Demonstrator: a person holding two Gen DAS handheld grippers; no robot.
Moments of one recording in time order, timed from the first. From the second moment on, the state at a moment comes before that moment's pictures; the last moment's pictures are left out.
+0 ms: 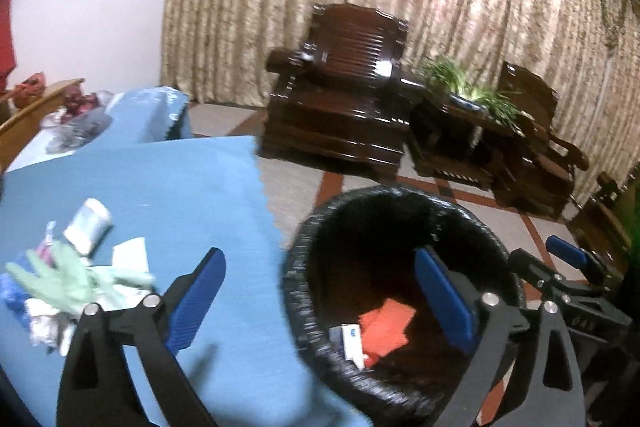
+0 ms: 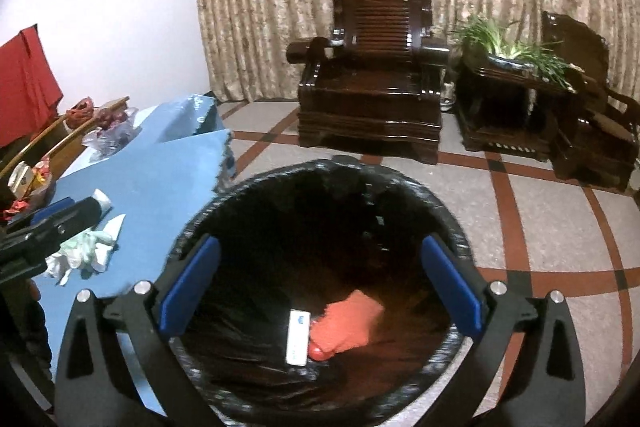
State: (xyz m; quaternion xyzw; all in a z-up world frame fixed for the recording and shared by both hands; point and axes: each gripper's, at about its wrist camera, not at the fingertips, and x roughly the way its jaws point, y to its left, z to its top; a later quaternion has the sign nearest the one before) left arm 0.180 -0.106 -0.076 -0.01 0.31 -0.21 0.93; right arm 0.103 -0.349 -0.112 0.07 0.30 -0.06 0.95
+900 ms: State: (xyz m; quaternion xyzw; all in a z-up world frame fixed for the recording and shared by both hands) left arm 0.129 0.132 -0.102 -0.04 0.31 0.01 0.95; right arm 0.163 -0.141 -0.119 -0.01 0.31 0.14 0.94
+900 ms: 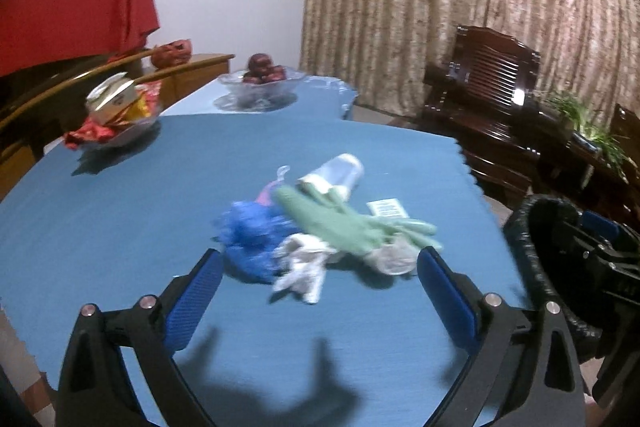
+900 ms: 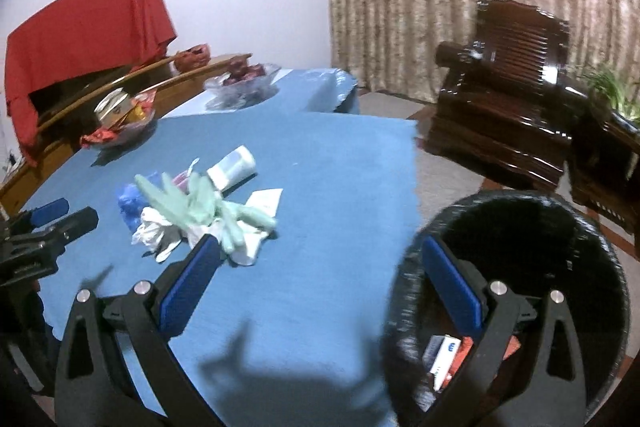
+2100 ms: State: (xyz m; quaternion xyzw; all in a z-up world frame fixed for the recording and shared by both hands) left arm 0.158 0.200 -0.148 -0.07 0.34 0.04 0.94; right arm 0.230 0.001 -0.198 -0.07 0.37 0.26 0.89
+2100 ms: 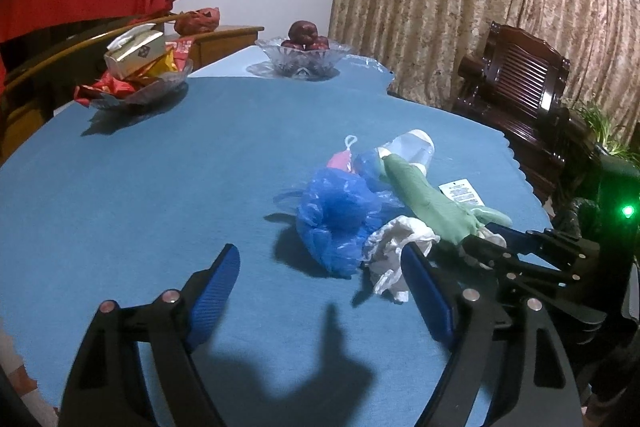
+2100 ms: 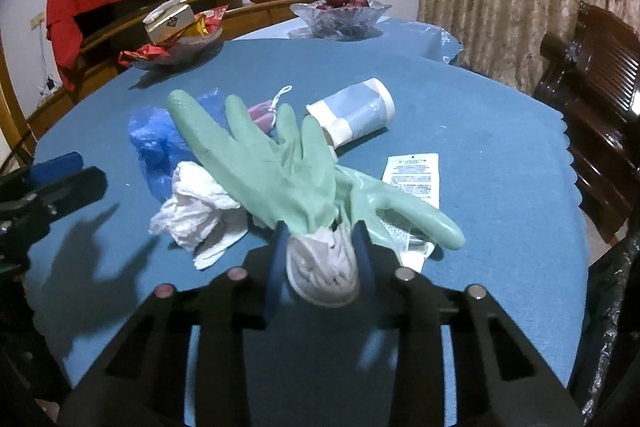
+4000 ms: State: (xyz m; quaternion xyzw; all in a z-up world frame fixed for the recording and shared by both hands) left arm 0.171 0.142 -0.178 -0.06 0.38 -0.01 0.92; right arm 0.183 -0.086 -0.186 0.00 0.38 0.22 0.90
